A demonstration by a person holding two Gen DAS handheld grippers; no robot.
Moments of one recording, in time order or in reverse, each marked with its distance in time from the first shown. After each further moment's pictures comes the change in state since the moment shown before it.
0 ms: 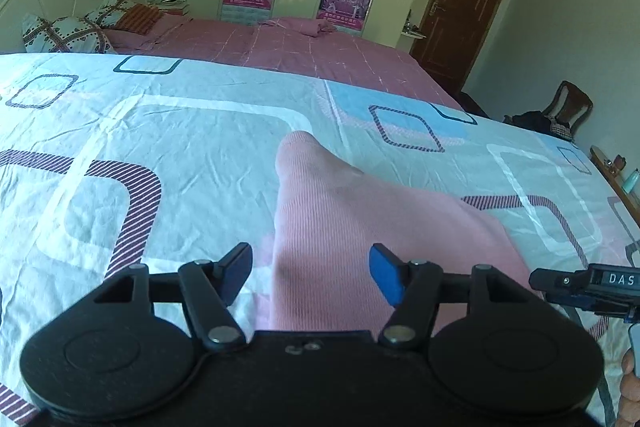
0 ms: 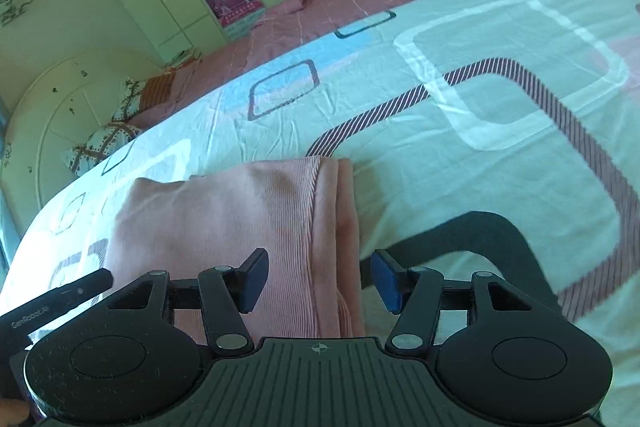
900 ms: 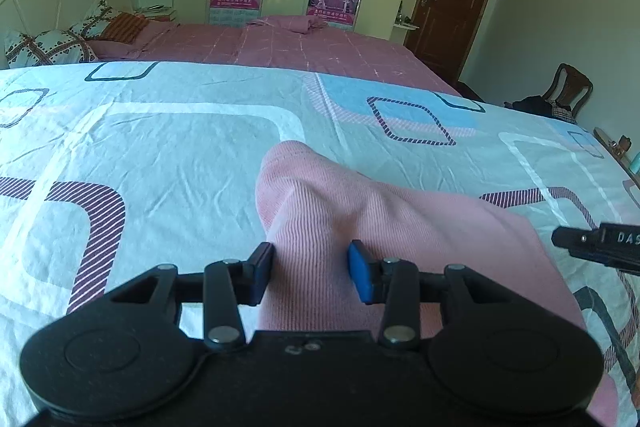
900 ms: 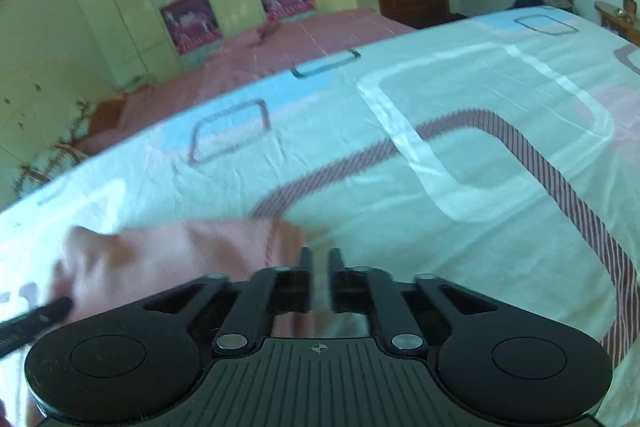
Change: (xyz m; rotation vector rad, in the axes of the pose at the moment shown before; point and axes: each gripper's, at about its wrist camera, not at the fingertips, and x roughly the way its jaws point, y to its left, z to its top) left arm 0.042 -0.013 0.004 0.067 0.001 0.006; right arm 0.027 -0.001 0.018 -0.061 -0.155 -0.149
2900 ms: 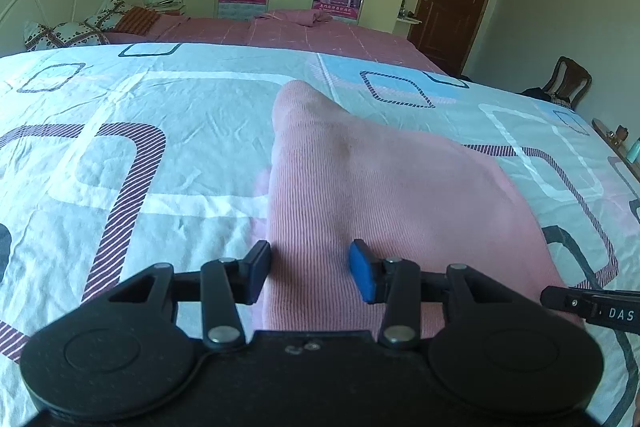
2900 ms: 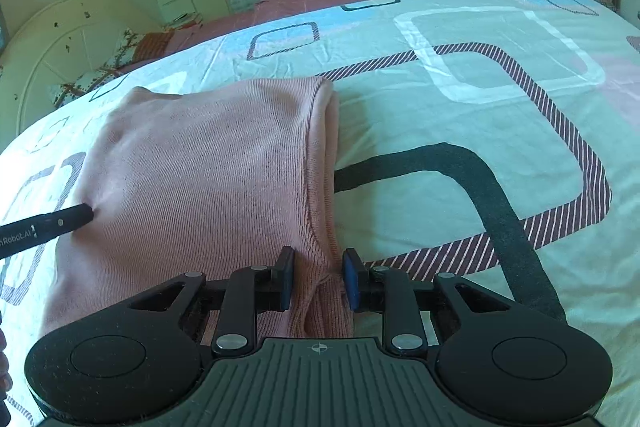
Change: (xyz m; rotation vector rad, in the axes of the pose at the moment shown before) left arm -0.067 -0.005 -0.054 -0.003 0.019 0.022; right arm -0.063 0.001 -0.083 -0.139 0.153 0.060
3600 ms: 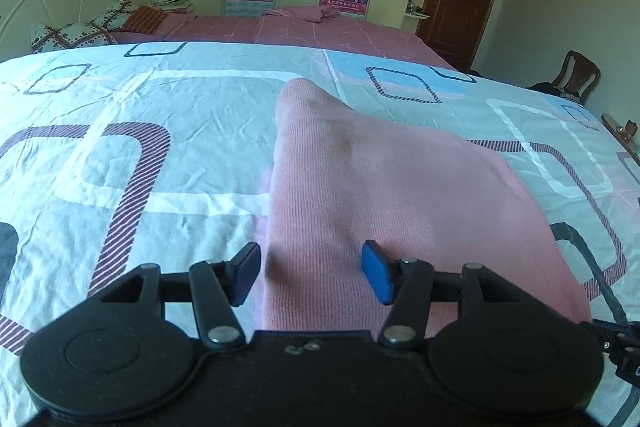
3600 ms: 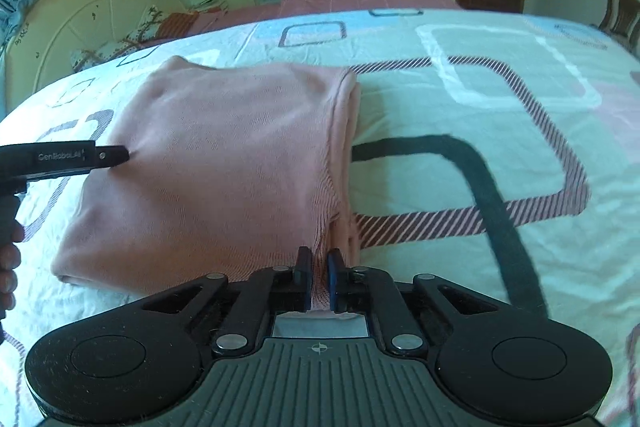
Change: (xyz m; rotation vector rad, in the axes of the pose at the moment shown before) left arm 0.001 -0.008 -0.001 0.004 0.017 0.017; right arm -0.037 0.014 -0.033 -0.133 -0.019 -0.018
